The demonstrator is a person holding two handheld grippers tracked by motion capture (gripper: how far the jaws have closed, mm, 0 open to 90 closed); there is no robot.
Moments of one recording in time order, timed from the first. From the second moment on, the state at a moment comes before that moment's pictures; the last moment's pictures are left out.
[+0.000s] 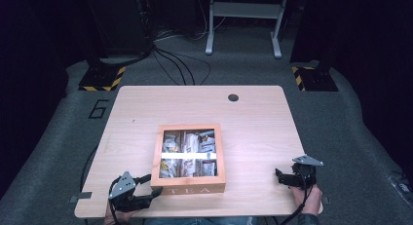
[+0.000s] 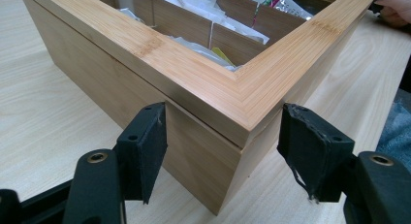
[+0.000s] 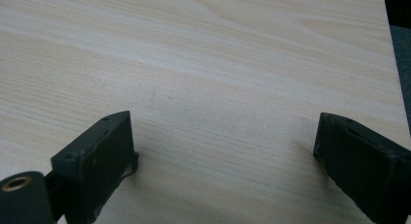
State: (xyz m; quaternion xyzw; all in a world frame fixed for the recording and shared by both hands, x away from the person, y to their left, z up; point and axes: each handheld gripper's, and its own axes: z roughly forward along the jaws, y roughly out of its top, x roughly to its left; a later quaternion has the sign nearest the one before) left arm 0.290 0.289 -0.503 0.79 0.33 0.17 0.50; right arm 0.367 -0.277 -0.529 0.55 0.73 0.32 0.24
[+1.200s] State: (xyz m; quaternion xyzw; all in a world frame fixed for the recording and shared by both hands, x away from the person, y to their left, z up) left arm 0.292 0.281 -0.478 0.76 0.32 0.23 0.52; right arm 0.367 -0.277 -0.529 0.55 0.73 0.32 0.24
